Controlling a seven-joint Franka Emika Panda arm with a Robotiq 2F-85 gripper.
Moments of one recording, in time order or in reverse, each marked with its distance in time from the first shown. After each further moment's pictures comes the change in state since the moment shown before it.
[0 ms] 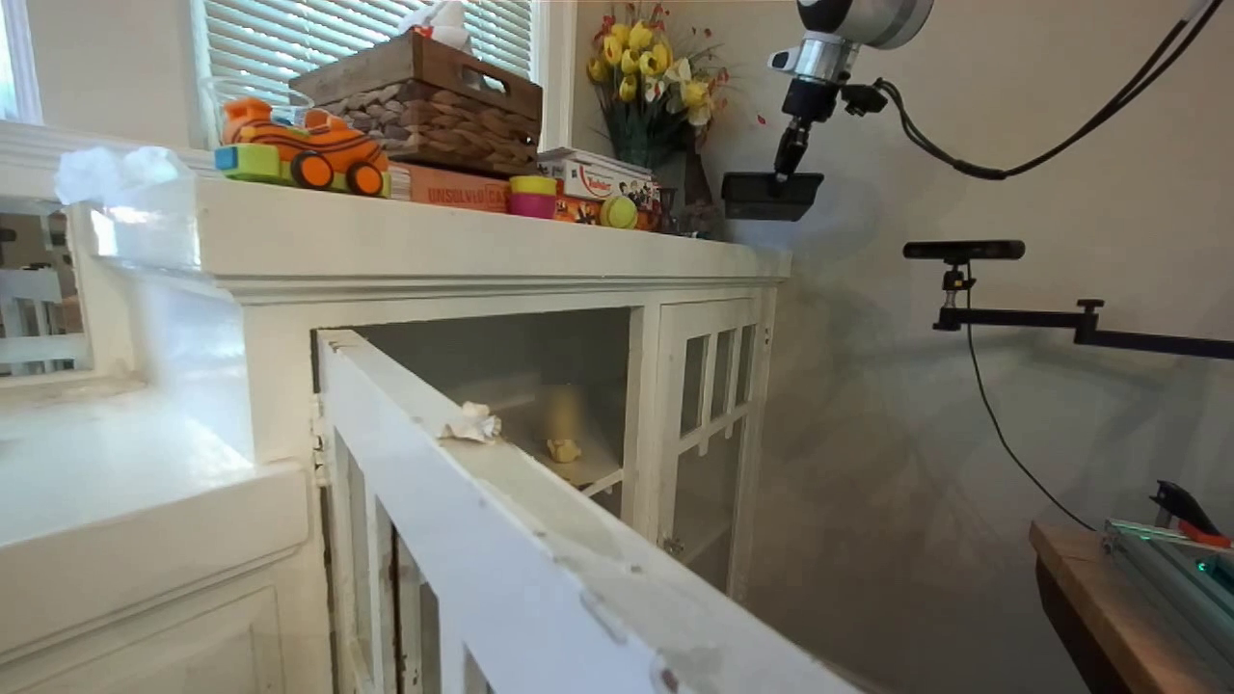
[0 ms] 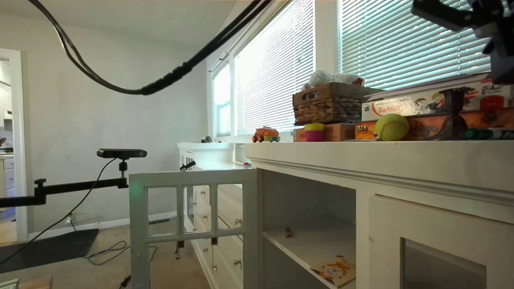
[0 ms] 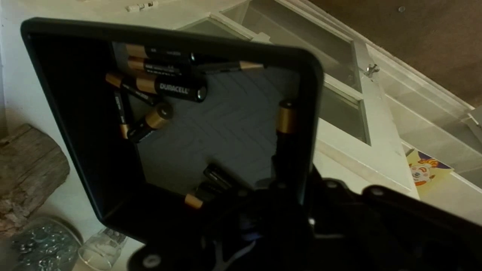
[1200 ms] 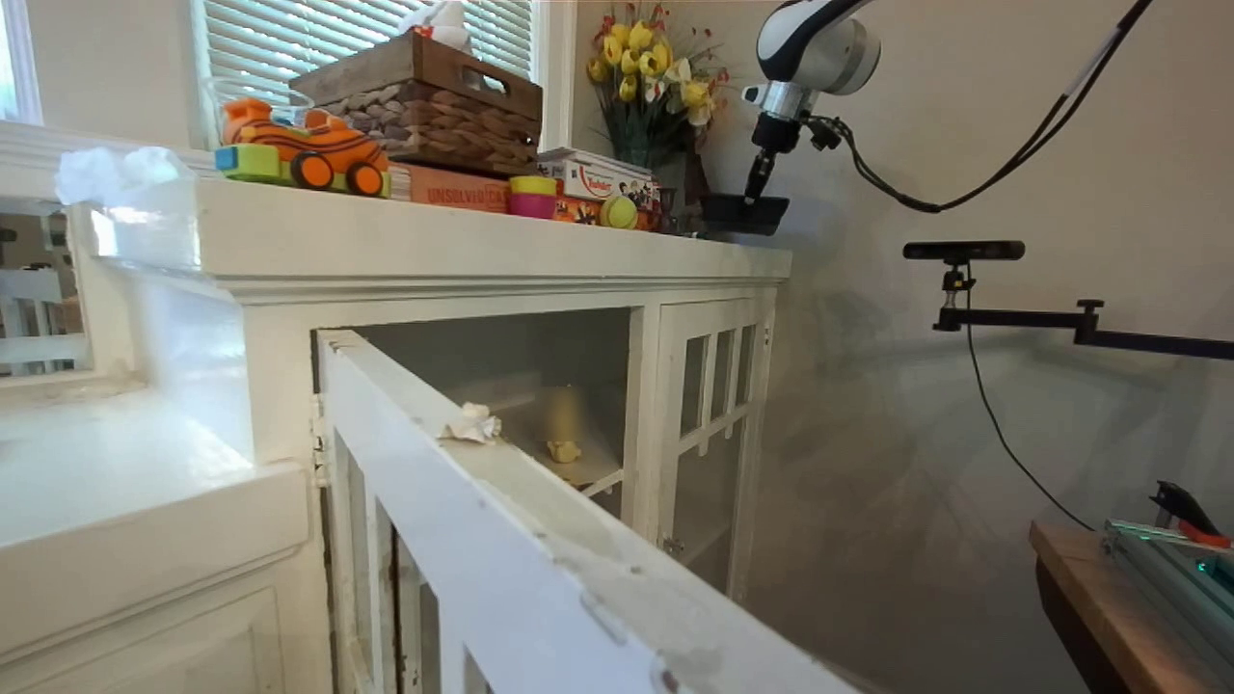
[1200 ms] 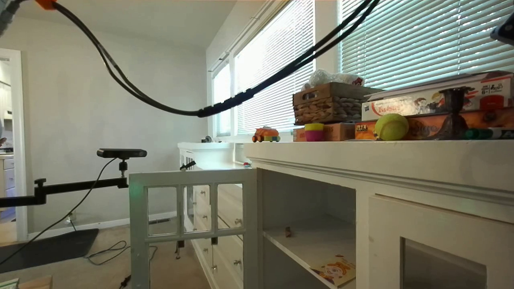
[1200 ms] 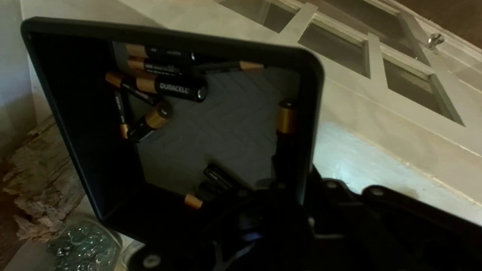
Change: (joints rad) arm -0.105 0.274 0.069 0.278 0.083 0.053 0.013
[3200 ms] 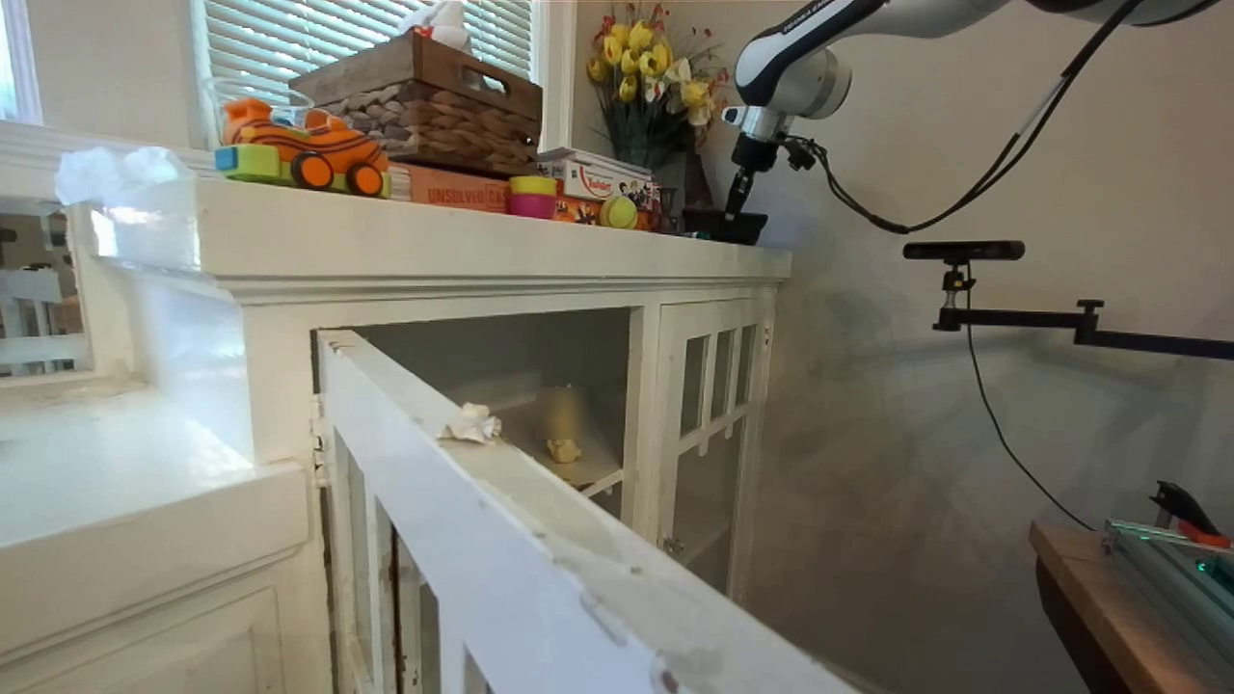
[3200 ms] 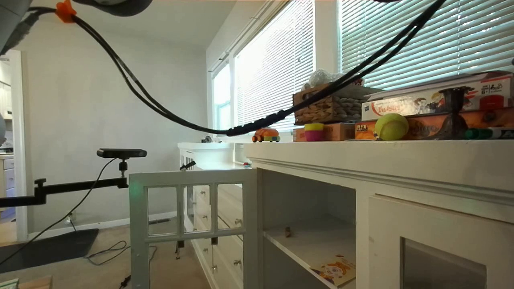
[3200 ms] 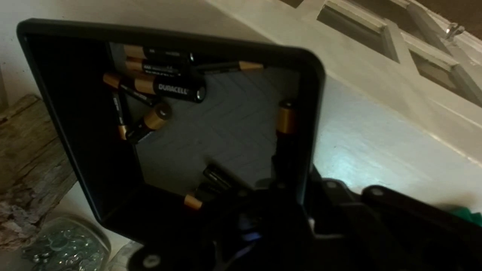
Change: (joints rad) arm -0.066 0.155 0.078 0.180 -0.001 -0.025 0.000
